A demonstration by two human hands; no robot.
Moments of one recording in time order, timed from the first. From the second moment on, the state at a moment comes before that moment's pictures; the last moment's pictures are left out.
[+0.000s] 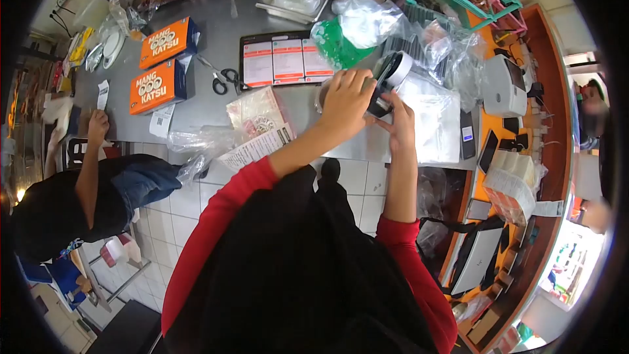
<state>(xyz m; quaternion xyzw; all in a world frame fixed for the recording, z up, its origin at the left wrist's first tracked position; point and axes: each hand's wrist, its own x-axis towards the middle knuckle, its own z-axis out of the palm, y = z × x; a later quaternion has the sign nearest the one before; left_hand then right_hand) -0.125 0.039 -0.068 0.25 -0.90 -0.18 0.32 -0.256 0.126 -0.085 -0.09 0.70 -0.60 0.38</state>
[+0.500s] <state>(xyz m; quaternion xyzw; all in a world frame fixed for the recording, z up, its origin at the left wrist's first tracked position) -0.108 0.042 -0.060 0.23 -0.87 -0.17 0.40 -0.248 0.200 -0.110 -0.41 0.85 -0.29 0.16</state>
